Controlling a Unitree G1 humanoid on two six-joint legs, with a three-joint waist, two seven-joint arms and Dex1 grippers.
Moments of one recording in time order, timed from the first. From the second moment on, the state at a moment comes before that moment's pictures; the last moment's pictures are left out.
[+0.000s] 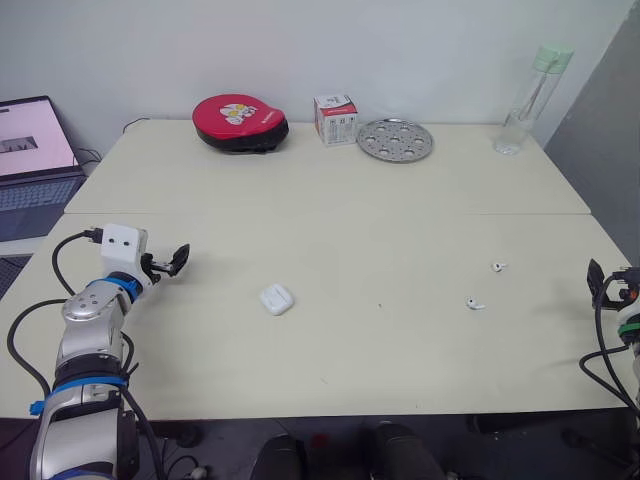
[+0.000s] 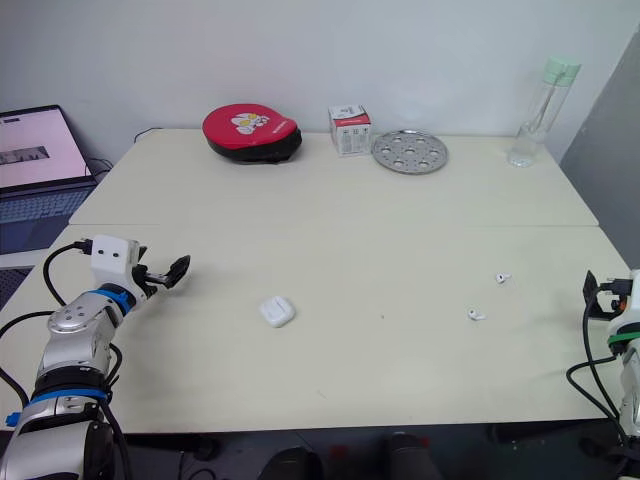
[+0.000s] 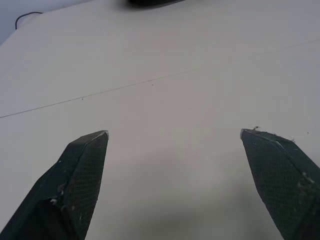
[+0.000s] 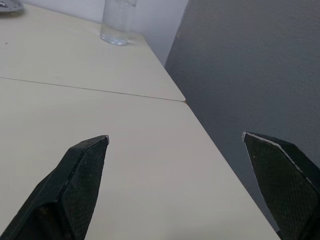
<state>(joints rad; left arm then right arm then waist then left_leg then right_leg) -0.52 0.67 0.28 0.82 -0.18 -0.10 -0.55 -0.10 -0.62 -0.52 0.24 0.20 0.03 0.24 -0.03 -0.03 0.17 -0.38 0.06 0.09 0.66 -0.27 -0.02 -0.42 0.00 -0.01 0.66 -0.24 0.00</state>
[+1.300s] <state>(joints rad) -0.29 0.82 0.03 -0.16 -0.42 0.64 -0.97 -0.37 -0.50 0.13 -0.16 0.45 0.38 0.93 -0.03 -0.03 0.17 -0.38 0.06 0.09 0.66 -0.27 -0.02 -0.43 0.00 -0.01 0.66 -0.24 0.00</state>
